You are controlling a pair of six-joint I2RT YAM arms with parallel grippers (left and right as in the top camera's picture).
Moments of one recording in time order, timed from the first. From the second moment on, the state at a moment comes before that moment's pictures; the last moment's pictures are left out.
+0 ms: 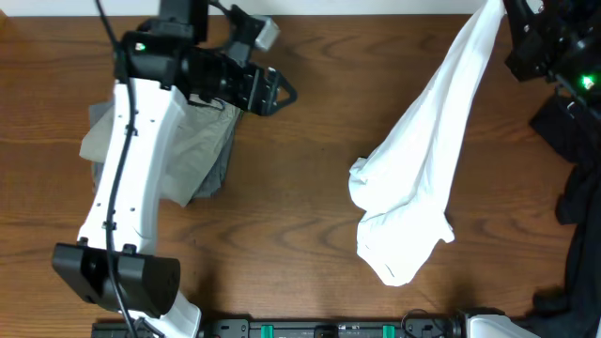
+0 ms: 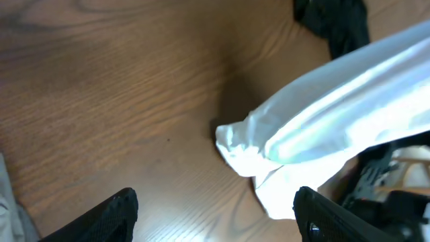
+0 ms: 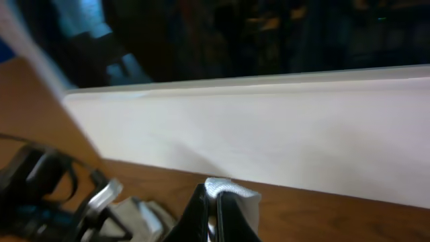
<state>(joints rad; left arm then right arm) -0.18 1.77 1.90 -1.23 0.67 0.21 0.05 1.34 2.01 -0.80 -0.36 0.26</state>
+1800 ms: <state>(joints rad) -0.37 1.77 1.90 -1.26 0.47 0.30 0.17 1.43 2.01 -0.42 0.33 0.46</state>
